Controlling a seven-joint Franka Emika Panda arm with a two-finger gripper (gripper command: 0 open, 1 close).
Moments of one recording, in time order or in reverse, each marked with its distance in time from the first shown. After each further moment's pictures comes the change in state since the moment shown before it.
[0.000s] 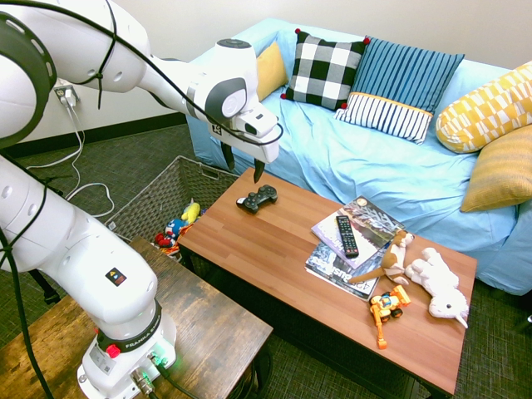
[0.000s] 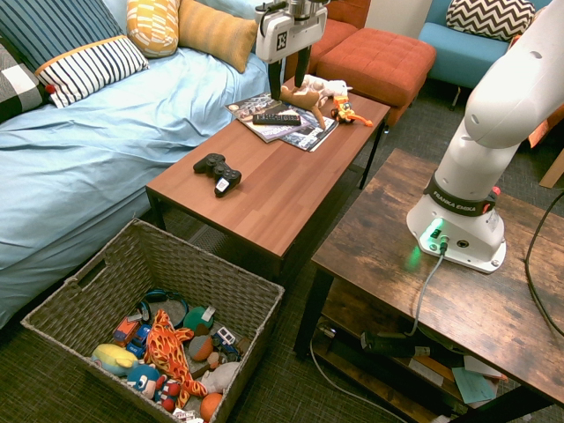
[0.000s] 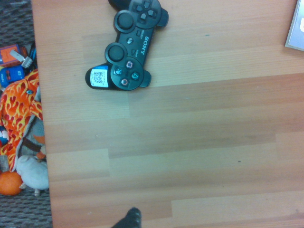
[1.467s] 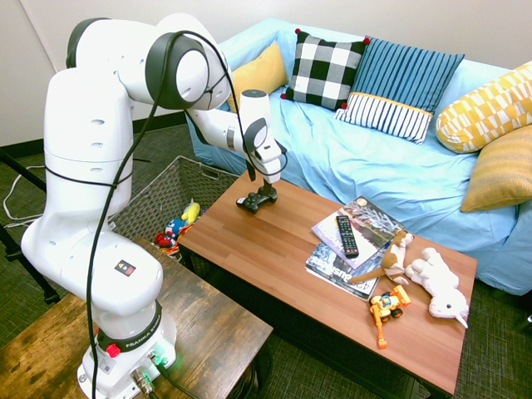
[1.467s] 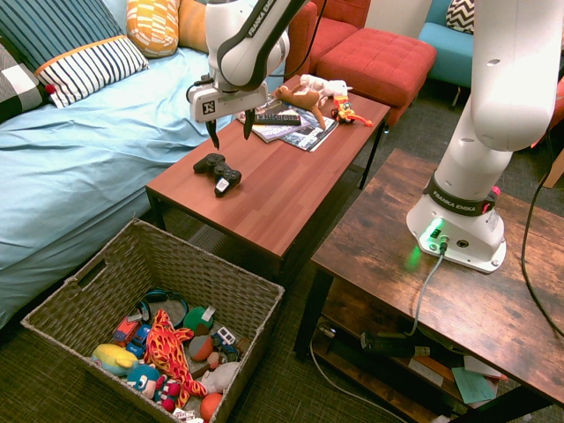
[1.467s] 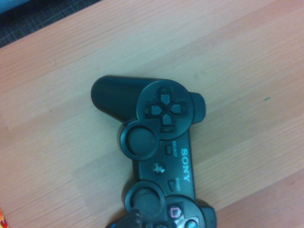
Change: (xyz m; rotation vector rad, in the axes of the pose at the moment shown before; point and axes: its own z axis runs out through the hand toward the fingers) arm 0.046 -0.143 0.191 0.001 0.019 0.366
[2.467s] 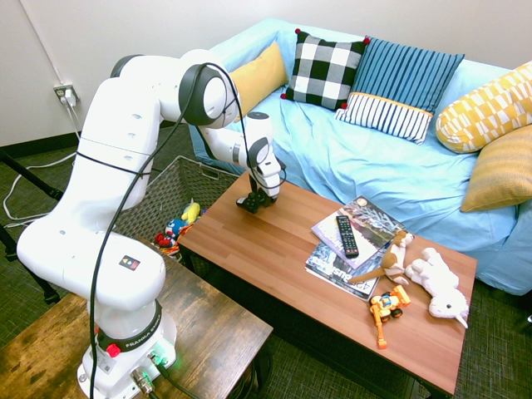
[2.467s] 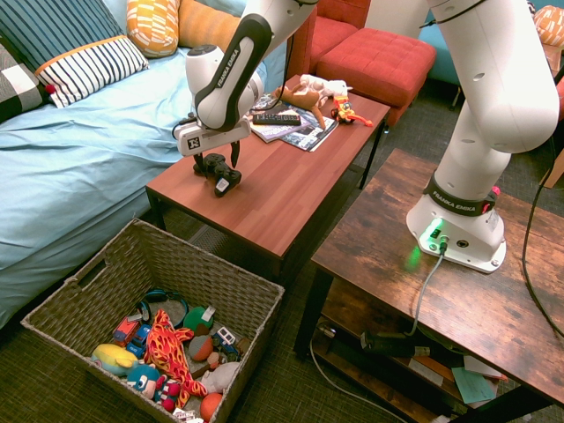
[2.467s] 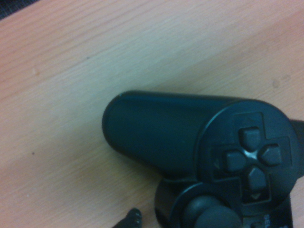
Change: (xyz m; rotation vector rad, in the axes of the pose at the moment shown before) arm -0.004 -0.037 0.091 -0.058 -0.001 0.030
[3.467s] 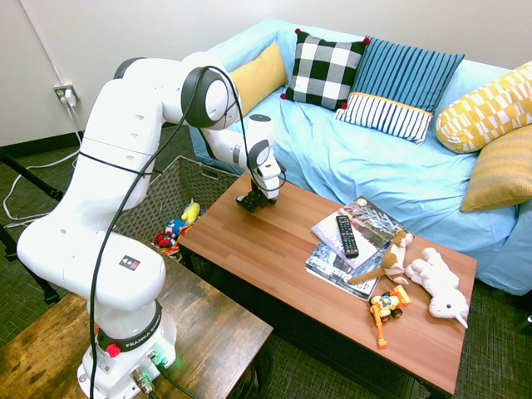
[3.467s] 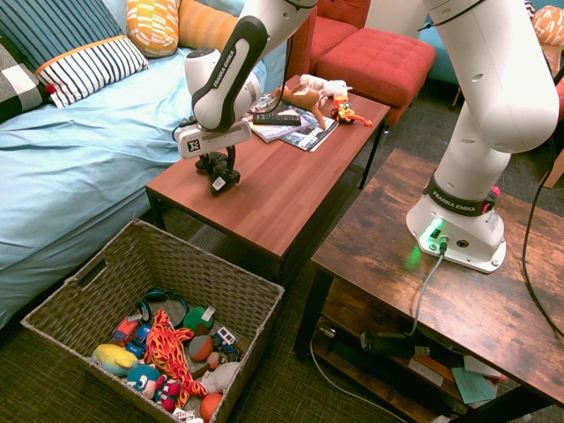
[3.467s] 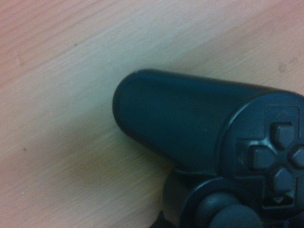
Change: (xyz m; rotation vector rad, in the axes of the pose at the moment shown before) arm 0.001 -0.002 -0.005 -0.023 -0.028 0.017
